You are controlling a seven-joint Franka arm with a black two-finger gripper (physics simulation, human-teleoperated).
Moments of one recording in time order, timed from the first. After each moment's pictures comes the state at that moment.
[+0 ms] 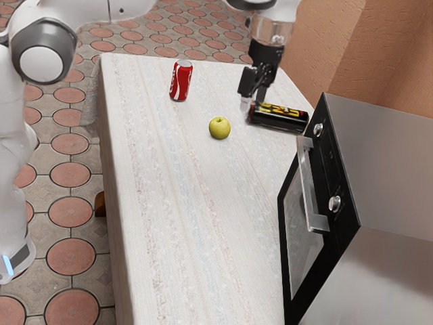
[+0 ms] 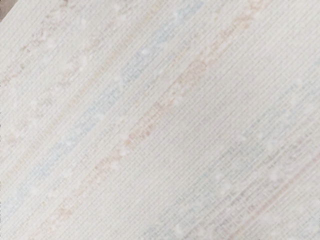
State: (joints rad) arm -0.38 0.09 0.40 -1.30 -0.18 1.37 -2.34
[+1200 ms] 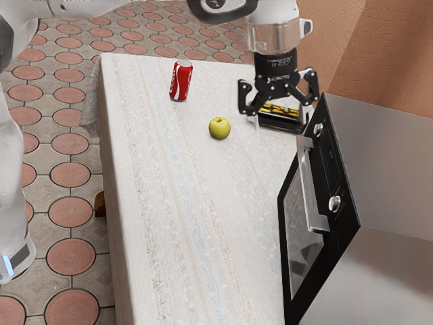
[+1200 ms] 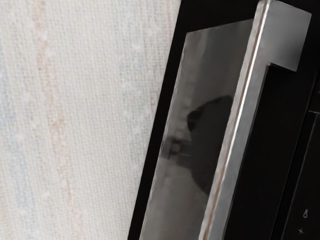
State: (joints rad) arm 0.02 -0.14 -0.31 -1.53 -0.17 1.76 -1.73
